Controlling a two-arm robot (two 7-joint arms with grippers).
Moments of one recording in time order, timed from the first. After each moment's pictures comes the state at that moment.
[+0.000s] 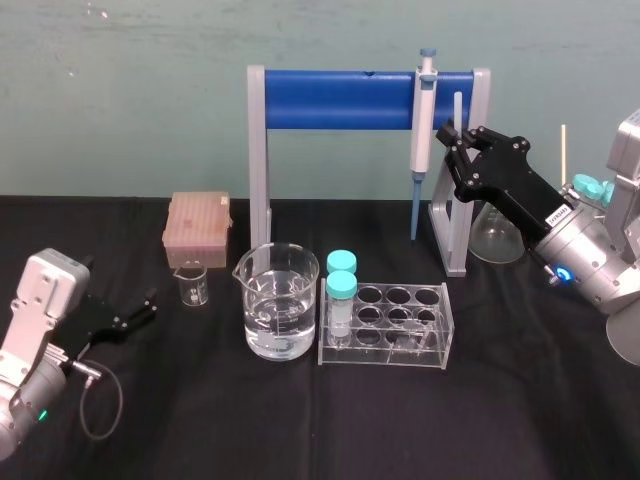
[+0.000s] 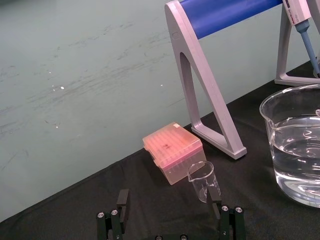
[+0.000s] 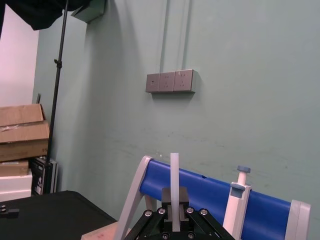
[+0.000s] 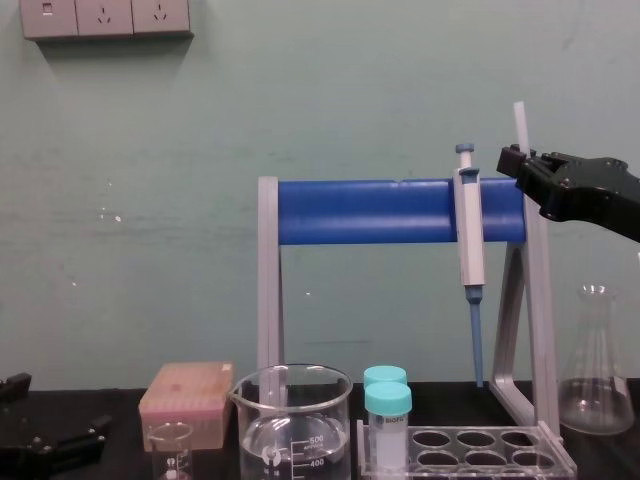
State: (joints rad) left arm -0.20 0.60 0.45 -1.41 -0.25 -0.12 0.03; right arm 0.52 0.35 -0.29 -1.15 0.49 -0.37 0.62
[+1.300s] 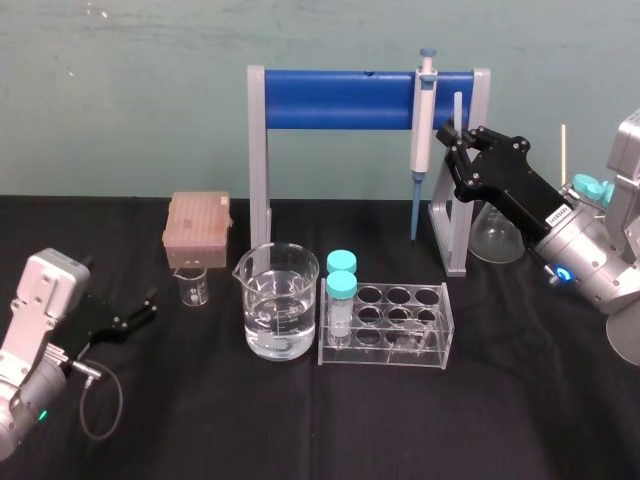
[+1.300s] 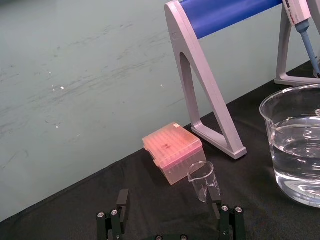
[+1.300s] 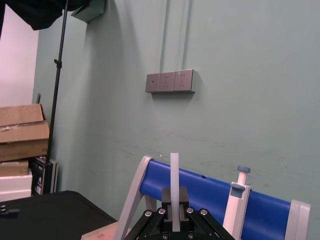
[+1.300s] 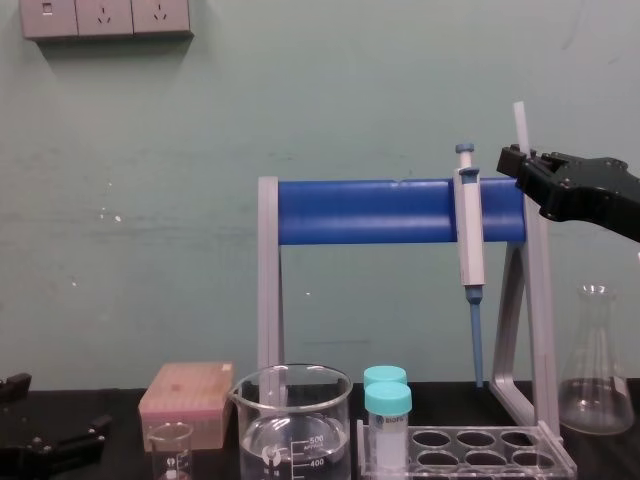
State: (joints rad) left arm -0.20 0.60 0.45 -1.41 -0.25 -0.12 0.03; right arm 0.52 0.35 -0.29 -1.15 0.49 -0.37 0.62
